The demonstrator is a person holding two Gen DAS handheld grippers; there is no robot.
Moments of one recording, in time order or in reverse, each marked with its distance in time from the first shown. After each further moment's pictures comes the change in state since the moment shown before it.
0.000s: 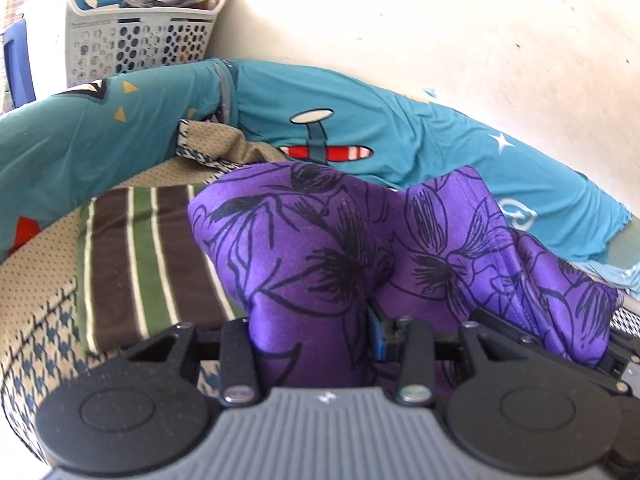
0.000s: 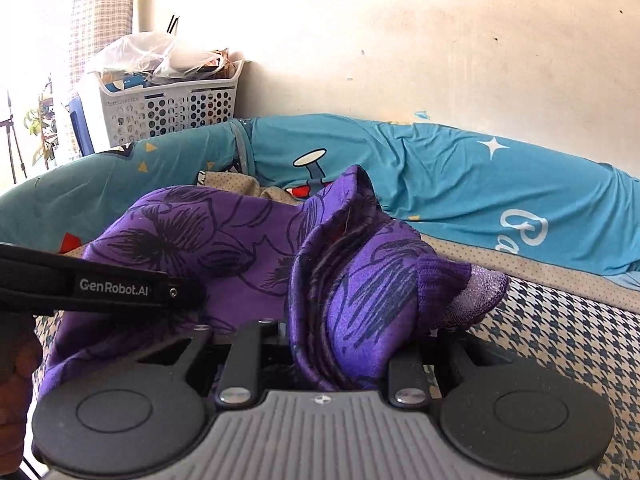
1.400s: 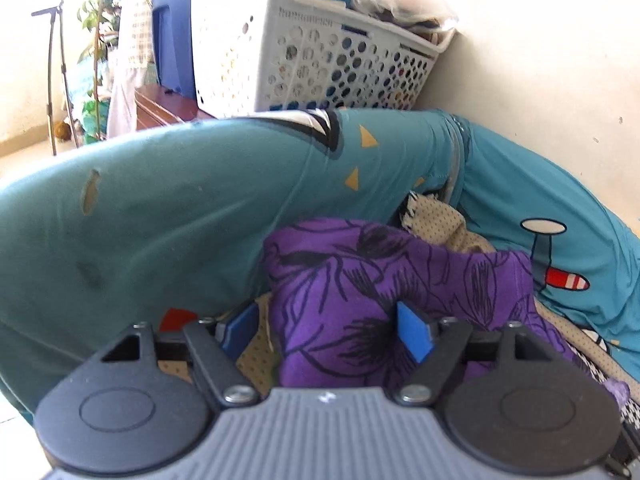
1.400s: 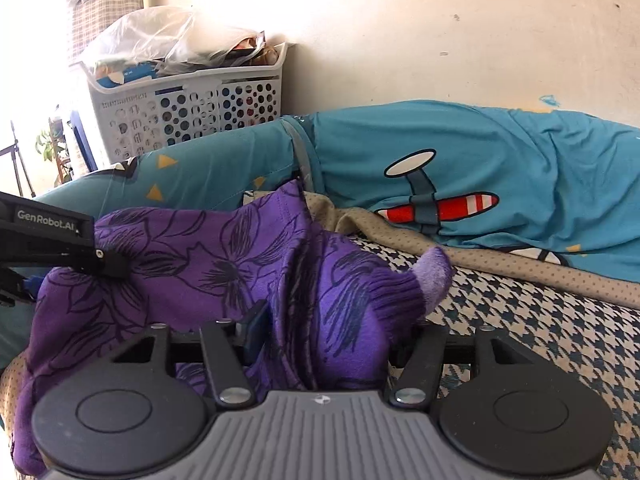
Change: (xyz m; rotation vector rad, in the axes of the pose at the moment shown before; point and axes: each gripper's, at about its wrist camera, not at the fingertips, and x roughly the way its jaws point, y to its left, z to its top) left arm 0.048 0.179 0.083 -0.271 -0.105 0.380; right arm 0.171 0.077 0.043 0.065 -0.042 0.138
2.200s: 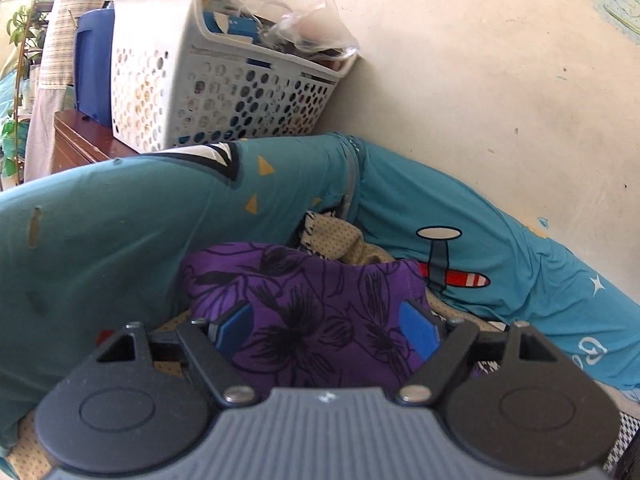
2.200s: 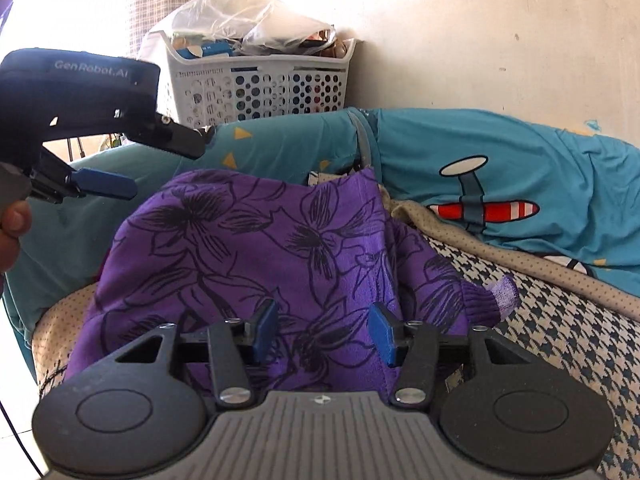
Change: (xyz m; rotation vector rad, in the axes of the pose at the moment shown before) left arm -0.022 -0.010 -0.001 0.074 -0.016 -0.326; right arm -0.025 0.035 -0.020 -0.131 0.025 0.105
